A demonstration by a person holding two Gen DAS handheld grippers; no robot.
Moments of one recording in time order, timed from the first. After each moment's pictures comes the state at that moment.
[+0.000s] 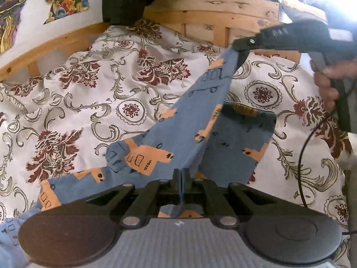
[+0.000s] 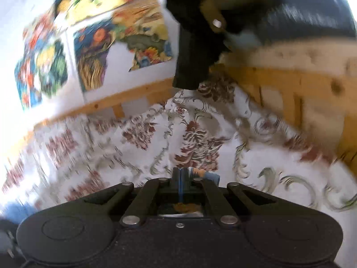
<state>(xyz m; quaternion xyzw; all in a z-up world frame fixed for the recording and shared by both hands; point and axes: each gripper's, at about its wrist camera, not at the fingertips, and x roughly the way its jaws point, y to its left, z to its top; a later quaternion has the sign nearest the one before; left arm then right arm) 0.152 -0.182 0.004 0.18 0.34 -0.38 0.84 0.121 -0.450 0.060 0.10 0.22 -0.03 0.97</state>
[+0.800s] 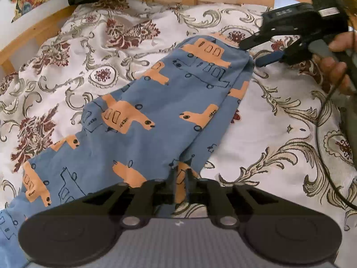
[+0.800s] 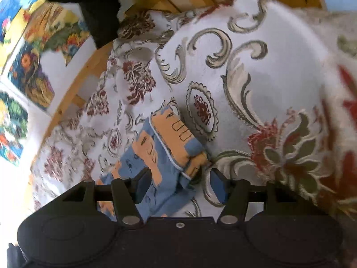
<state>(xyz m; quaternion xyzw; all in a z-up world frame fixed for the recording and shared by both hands) 0.125 -0.183 -0.035 0.26 0.38 -0.41 0.79 0.067 -0.519 -0.027 0.41 0.34 -0.08 0.84</state>
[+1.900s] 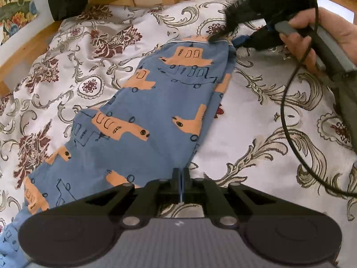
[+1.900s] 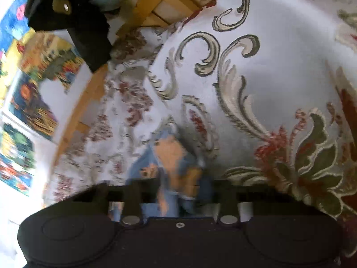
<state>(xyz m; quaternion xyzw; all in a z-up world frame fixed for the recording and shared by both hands) 0.101 -0.200 -0.041 0.31 0.36 -0.42 0.78 0.077 -0.527 -0.041 0.44 0.30 -0.10 0.84</state>
